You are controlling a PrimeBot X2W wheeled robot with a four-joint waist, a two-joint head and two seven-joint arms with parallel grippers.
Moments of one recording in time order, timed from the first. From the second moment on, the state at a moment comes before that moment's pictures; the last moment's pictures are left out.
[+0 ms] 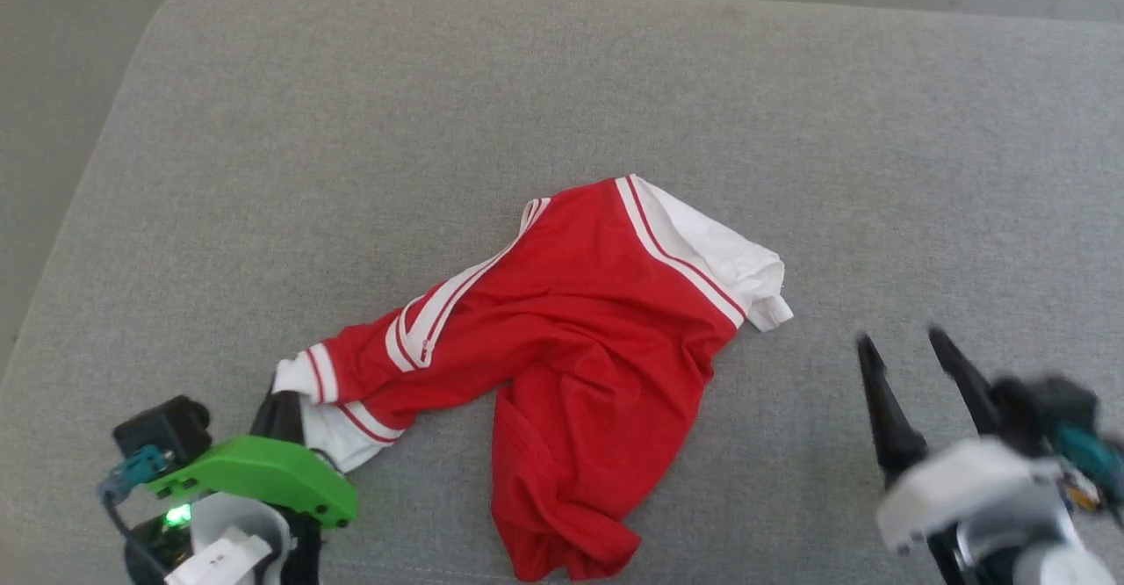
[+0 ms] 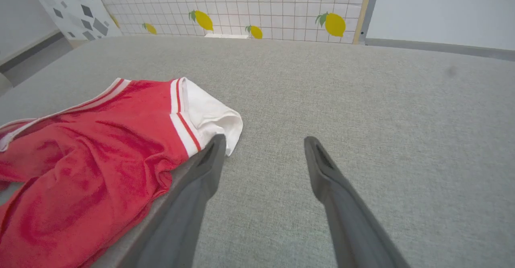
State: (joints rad) left arm -0.02 0.13 -0.02 0.01 -0.54 0.16 0.07; right arm 0.07 -0.05 -0.03 -0.14 0.12 0.13 0.11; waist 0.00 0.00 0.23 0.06
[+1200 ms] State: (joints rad) left arm -0.15 0.08 -0.15 0.09 -0.56 0.12 0.04; right arm -0.55 -0.43 0.43 0.27 0.25 0.13 0.42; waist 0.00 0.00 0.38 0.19
